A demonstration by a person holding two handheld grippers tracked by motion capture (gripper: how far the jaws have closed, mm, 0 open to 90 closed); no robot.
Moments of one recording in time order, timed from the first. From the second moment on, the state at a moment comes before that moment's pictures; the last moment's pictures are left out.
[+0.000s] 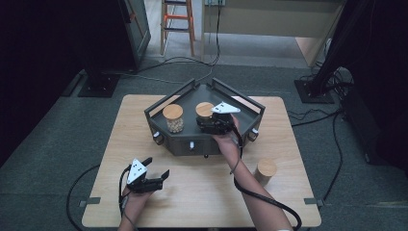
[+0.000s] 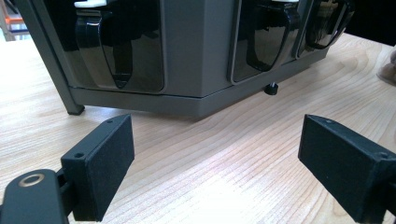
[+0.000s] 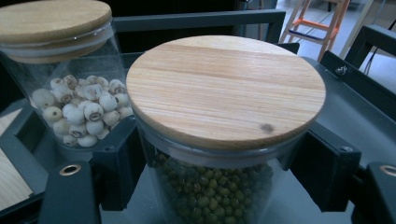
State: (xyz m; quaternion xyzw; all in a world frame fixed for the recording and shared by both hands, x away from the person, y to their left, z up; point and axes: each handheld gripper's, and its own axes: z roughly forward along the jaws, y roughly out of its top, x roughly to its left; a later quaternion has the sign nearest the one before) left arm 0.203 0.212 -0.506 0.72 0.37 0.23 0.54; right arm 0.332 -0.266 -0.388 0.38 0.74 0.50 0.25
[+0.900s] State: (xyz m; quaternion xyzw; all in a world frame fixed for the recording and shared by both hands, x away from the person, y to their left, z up) left arm 0.203 0.211 -0.506 0.73 0.37 0.23 0.53; right arm 0.307 -0.284 -0.390 0.37 0.73 0.51 0.26
